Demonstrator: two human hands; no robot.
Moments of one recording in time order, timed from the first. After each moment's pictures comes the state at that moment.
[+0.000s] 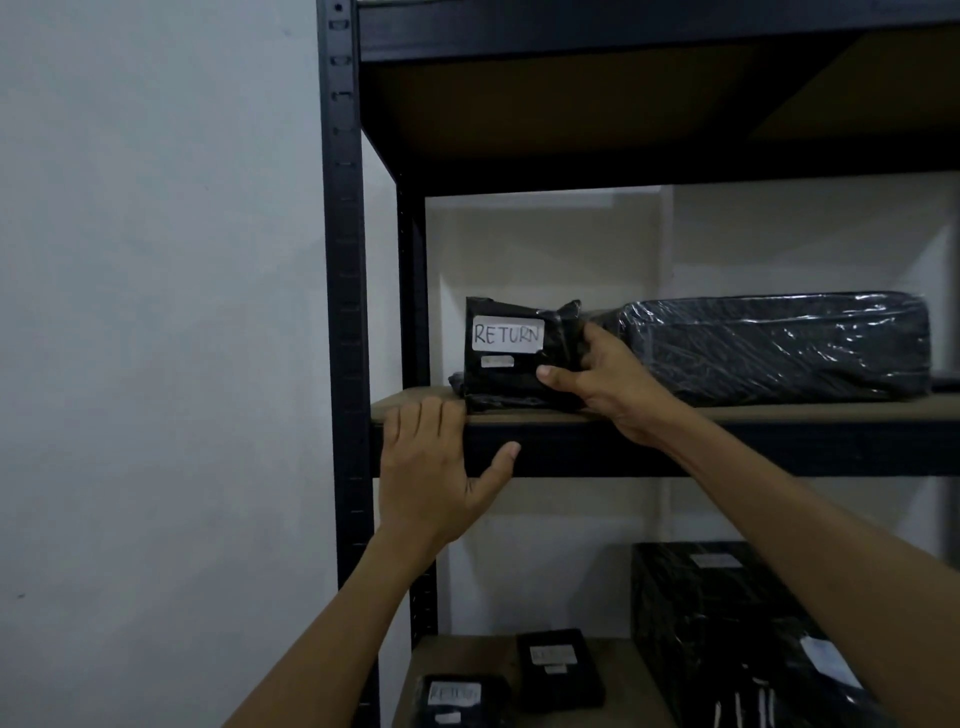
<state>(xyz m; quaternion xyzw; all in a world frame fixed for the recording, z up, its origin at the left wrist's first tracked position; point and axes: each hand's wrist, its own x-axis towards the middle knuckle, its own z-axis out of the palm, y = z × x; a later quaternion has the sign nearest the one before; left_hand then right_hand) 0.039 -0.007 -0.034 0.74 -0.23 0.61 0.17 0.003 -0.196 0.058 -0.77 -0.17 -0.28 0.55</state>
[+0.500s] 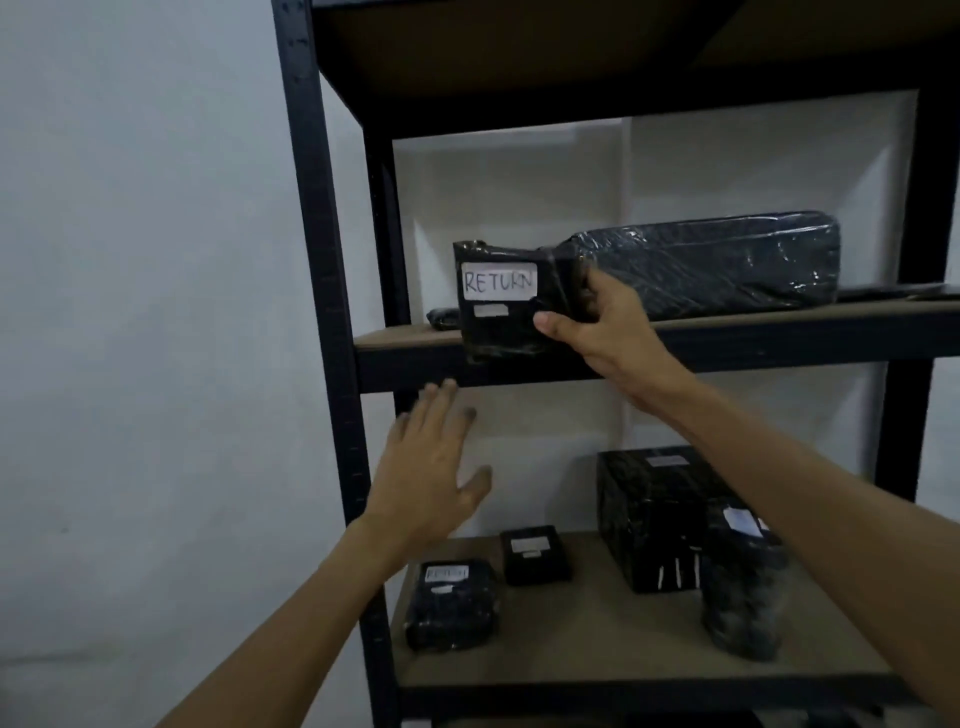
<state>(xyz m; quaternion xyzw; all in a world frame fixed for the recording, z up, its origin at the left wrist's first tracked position) -0.040 0.004 -0.087 0.87 -0.31 0.38 0.09 -0.096 -0.198 0.025 -0.74 -0.19 -0.36 0.53</state>
